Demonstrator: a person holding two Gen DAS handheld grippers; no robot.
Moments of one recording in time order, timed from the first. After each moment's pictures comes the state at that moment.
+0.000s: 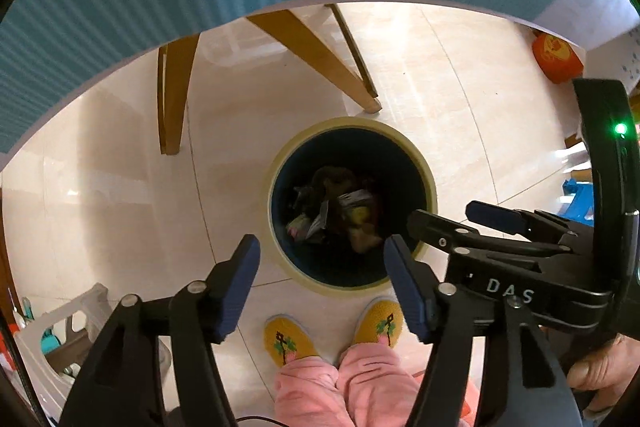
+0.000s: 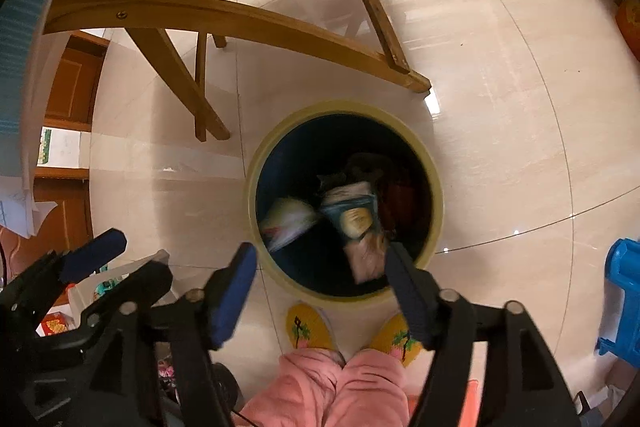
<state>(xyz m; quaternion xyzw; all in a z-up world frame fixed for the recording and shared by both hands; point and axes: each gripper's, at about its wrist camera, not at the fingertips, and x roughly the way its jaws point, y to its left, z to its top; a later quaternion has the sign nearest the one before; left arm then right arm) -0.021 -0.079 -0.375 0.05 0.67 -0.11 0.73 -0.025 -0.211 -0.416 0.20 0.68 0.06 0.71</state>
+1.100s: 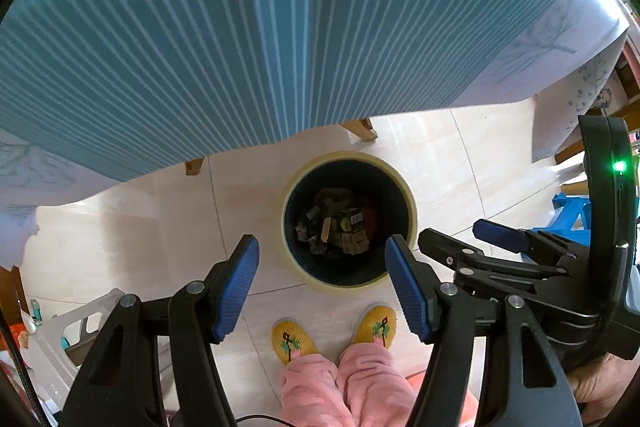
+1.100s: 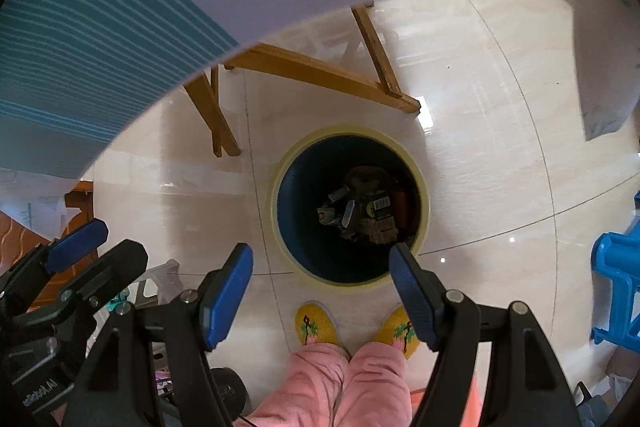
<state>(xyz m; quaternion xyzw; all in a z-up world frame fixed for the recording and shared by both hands) -0.014 -0.071 -0.286 0.06 0.64 -0.11 0.76 -0.035 -0.216 -0.349 0.20 0.65 0.05 0.73</state>
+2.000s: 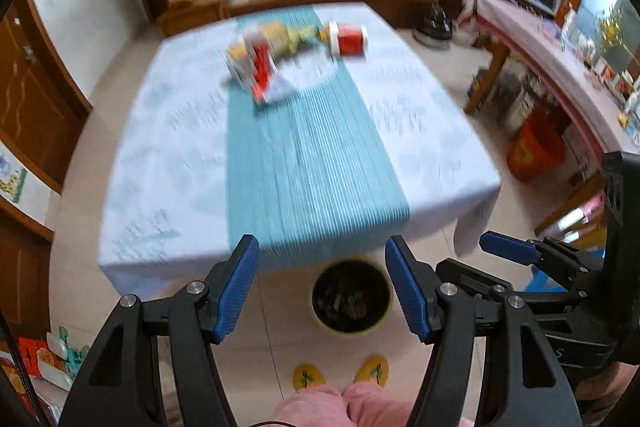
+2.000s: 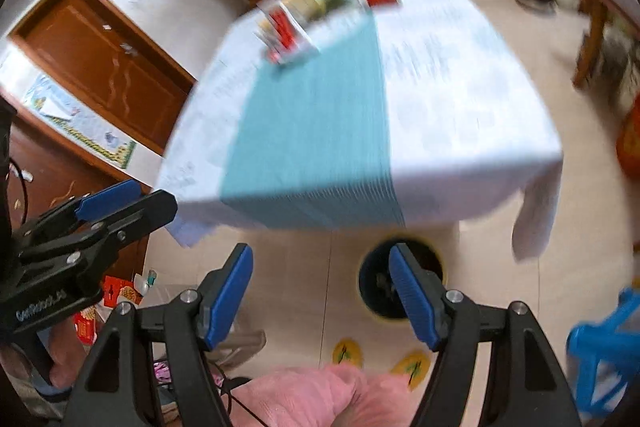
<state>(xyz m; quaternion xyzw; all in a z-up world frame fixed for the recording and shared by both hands) -0.033 -0.050 0.032 0.05 0.49 -0.08 0.87 -0.048 -0.216 -0.056 0.16 0.51 0.16 0.83</state>
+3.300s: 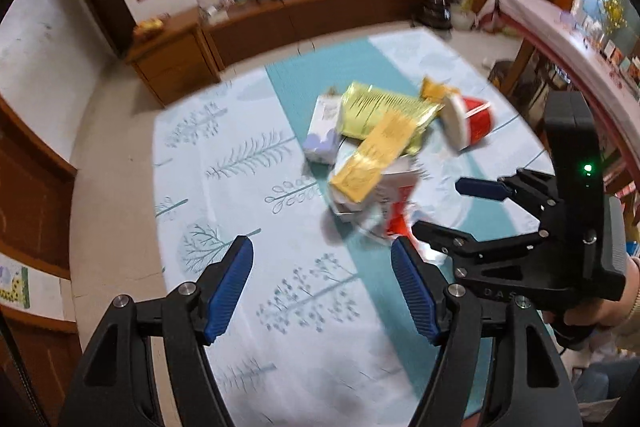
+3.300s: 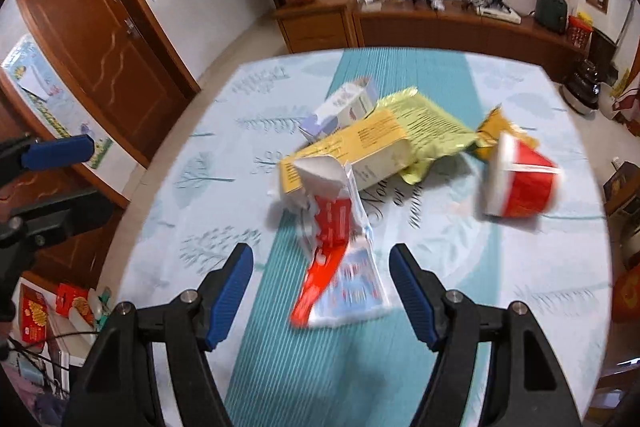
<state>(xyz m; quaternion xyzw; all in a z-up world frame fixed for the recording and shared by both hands) 0.326 0.079 0.008 0.13 0.52 -0.14 0.83 0.295 -0.079 -0.062 0.05 0.49 0.17 0.85</state>
